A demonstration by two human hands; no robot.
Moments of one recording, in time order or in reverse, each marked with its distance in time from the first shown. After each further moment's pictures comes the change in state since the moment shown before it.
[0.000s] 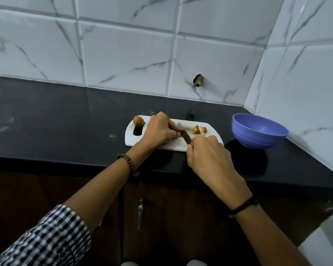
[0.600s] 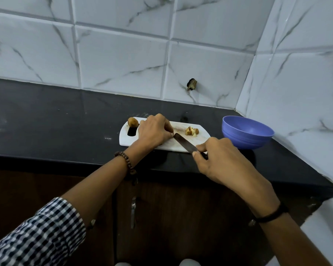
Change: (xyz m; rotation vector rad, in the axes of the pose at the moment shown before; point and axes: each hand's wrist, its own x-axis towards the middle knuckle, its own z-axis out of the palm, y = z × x) left_hand 0.002 0.006 0.006 0.259 0.047 -0.029; right_hand -0.023 0.030 -0.030 0.049 -0.089 0.012
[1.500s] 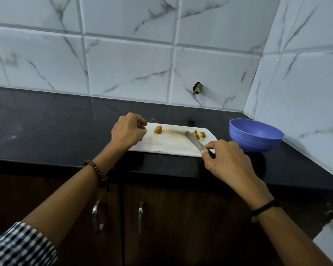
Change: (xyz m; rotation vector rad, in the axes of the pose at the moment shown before) left_hand -0.008 -0.059 -0.050 -0.030 0.128 -0.178; right_hand 0.023 0.020 0.023 0.036 0.158 0.030
